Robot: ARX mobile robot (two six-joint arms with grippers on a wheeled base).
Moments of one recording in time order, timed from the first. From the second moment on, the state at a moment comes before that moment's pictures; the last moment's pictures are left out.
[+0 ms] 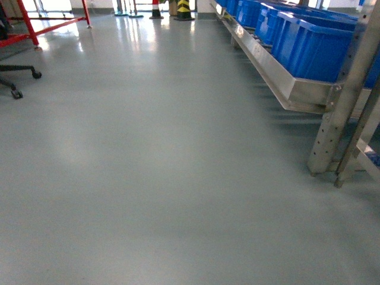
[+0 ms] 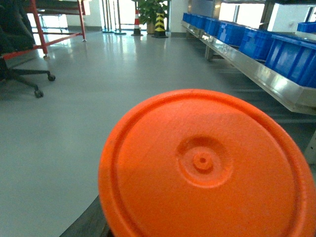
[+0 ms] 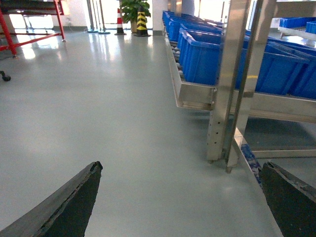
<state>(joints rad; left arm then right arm) 0.00 0.01 0.01 -0.01 0.00 -0.01 0.00 0.00 0.01 0.00 0.00 0.00</state>
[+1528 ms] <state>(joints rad) 0.00 0.01 0.01 -0.01 0.00 -0.01 0.00 0.00 0.01 -0.01 0.00 0.00</state>
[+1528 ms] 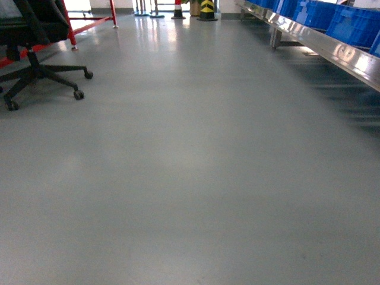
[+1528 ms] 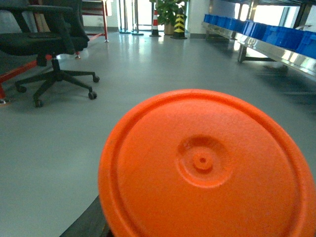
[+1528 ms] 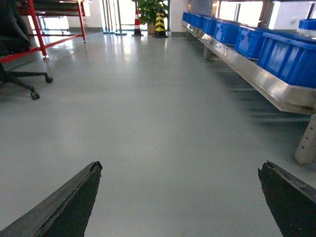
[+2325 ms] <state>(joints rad) 0.00 0.01 0.01 -0.01 0.00 -0.01 0.00 0.00 0.01 0.00 0.00 0.00</state>
